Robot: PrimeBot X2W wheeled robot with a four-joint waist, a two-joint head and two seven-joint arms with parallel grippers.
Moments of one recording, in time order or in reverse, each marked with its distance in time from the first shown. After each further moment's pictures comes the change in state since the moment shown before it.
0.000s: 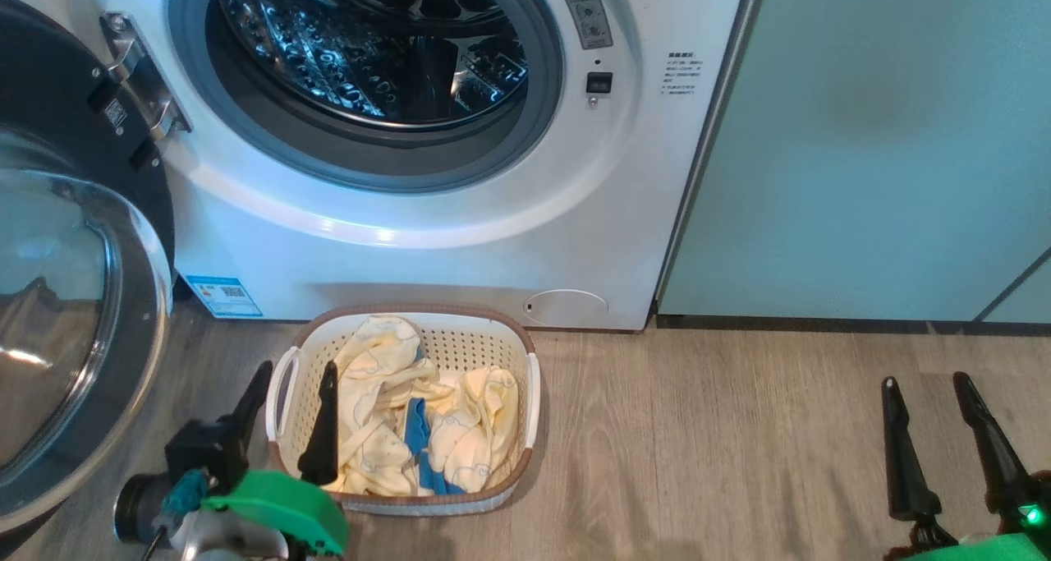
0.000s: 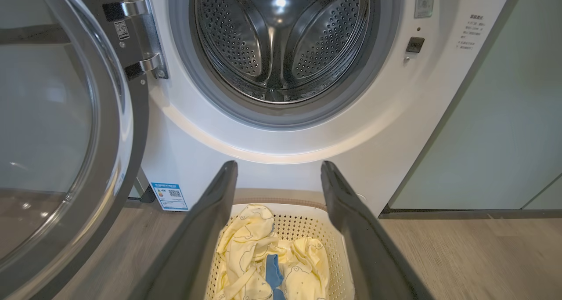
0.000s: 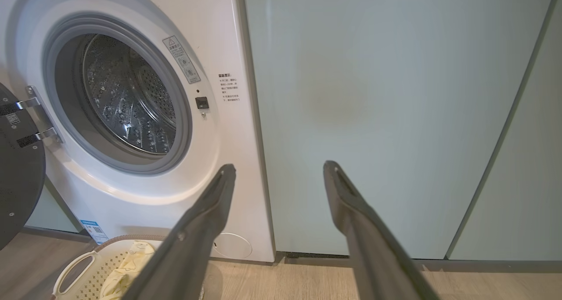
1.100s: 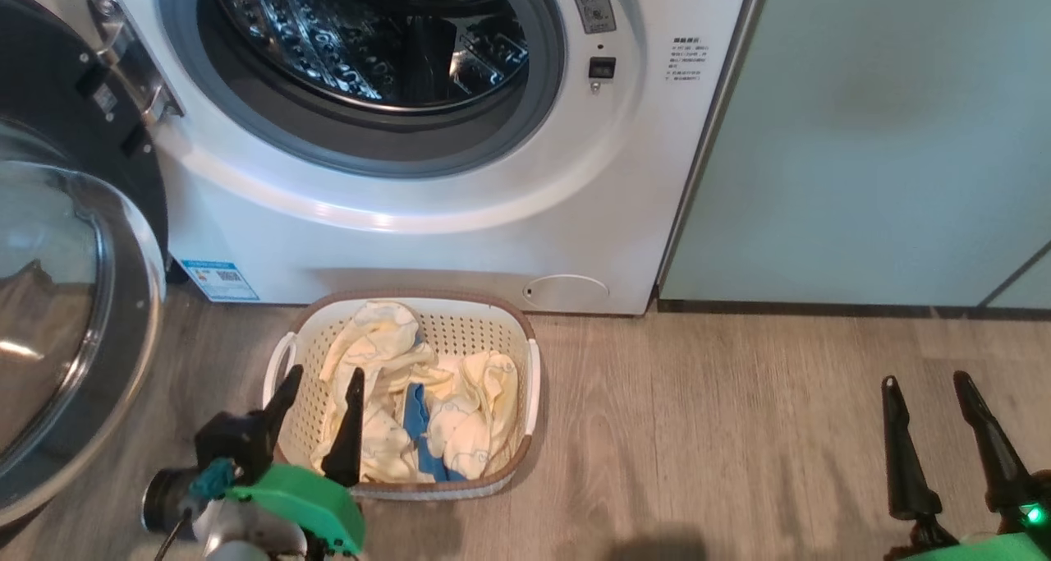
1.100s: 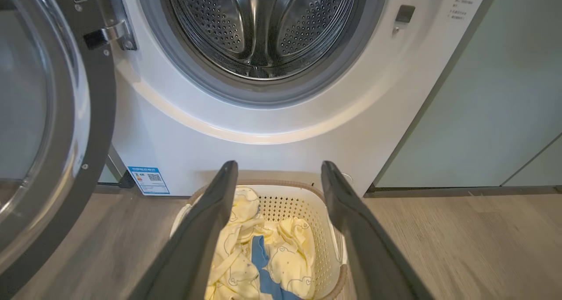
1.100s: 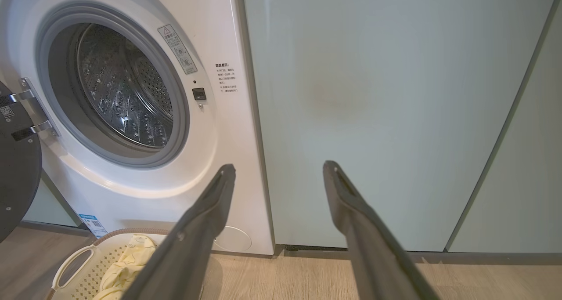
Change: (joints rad) left arm -0.037 0.013 -0.056 0.067 -0.029 -0.001 0.005; right arm 0.000 0.000 0.001 -0.001 0.000 0.000 0.000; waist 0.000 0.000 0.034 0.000
